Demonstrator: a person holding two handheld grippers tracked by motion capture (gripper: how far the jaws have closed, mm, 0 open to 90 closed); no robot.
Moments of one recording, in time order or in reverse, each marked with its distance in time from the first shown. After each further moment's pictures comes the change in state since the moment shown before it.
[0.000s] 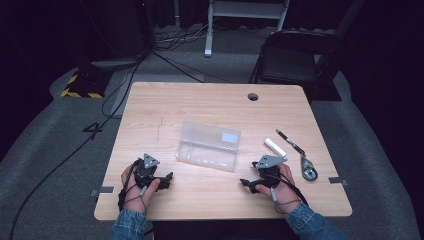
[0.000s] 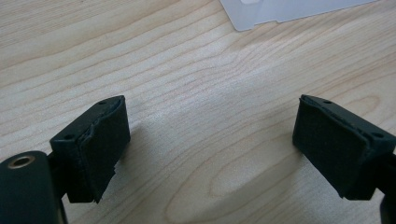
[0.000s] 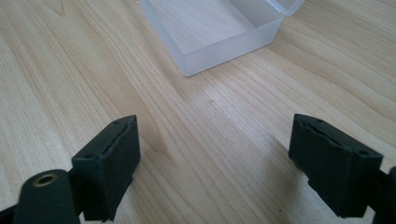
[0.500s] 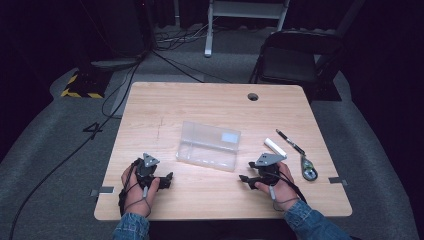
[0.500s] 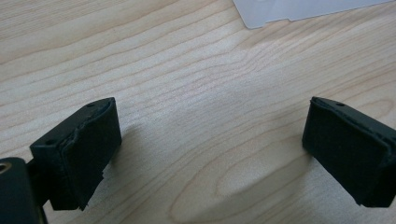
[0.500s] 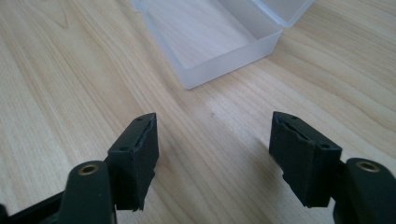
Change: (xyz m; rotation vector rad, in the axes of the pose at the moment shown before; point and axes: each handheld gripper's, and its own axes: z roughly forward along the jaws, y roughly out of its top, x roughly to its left) left arm 0.001 0.001 0.001 0.016 0.025 -0.024; right arm -0.001 0.008 0.000 -0.006 0.007 0.021
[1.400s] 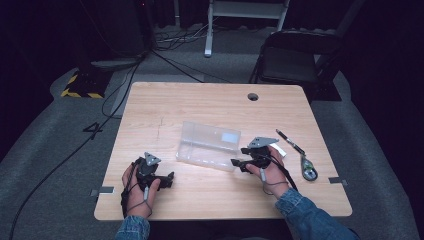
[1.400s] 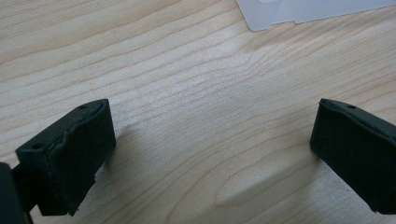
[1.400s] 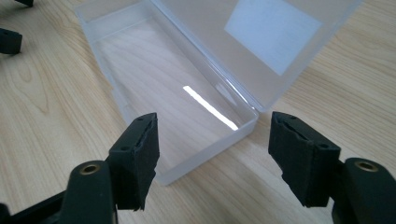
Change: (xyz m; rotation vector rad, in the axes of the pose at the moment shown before) left arm -0.002 0.004 0.004 0.013 0.015 -0.017; right arm -0.015 0.044 0.026 -0.042 0.003 0.074
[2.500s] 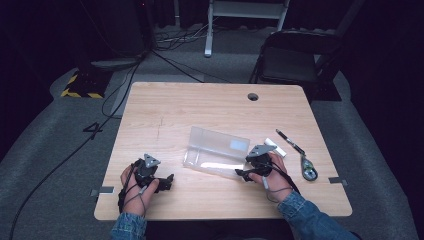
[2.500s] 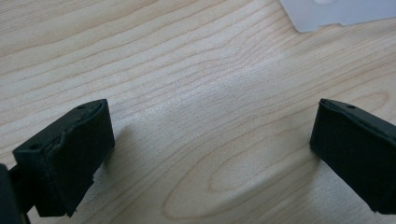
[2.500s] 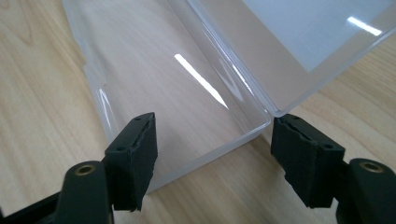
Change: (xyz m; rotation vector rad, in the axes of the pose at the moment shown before) left arm 0.001 -0.004 -0.004 0.001 -0.032 0.032; right arm 0.006 -0.022 -0.011 0.128 -0.019 -0.061
